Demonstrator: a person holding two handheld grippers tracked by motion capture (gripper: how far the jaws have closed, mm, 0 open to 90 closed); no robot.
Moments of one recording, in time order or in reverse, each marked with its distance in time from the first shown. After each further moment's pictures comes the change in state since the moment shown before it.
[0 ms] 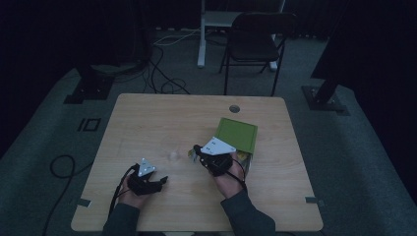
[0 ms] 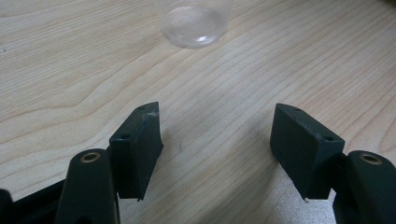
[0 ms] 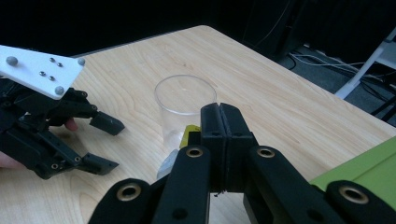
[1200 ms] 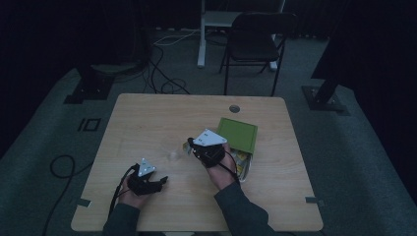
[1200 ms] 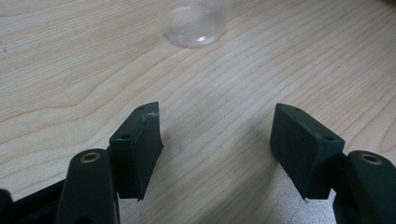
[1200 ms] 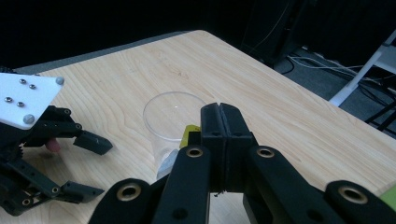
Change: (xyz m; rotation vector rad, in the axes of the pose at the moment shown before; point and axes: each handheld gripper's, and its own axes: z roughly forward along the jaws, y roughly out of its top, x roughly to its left) left arm 0.000 0.000 0.000 -0.001 -0.001 -0.003; right arm -0.004 0.016 0.029 0.000 -0.008 -0.006
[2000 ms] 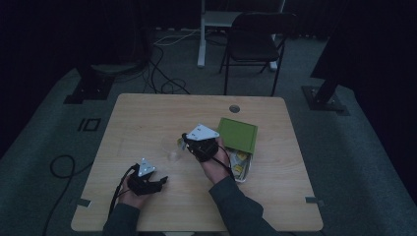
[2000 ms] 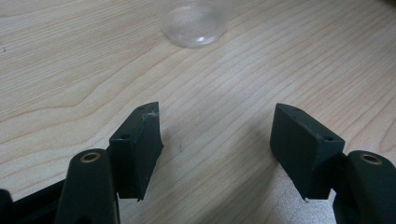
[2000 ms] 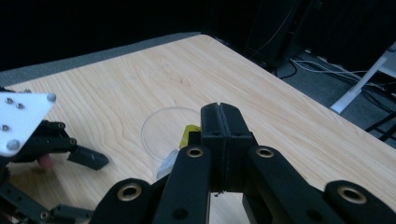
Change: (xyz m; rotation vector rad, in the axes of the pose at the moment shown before) left arm 0.000 0.000 0.000 0.002 -0.001 0.004; right arm 0.000 0.014 0.019 -0.003 0.010 -0.011
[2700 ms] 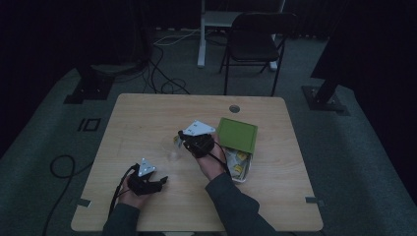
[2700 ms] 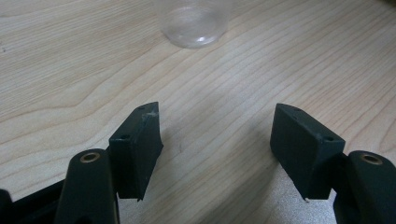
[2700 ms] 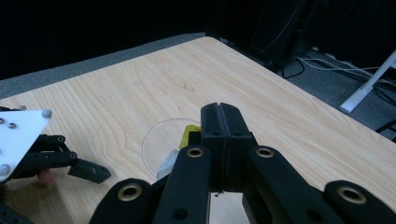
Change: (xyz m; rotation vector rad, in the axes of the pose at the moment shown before) left arm 0.000 0.000 0.000 -0.003 0.001 0.000; right arm -0.001 0.006 0.015 0.003 0.023 0.025
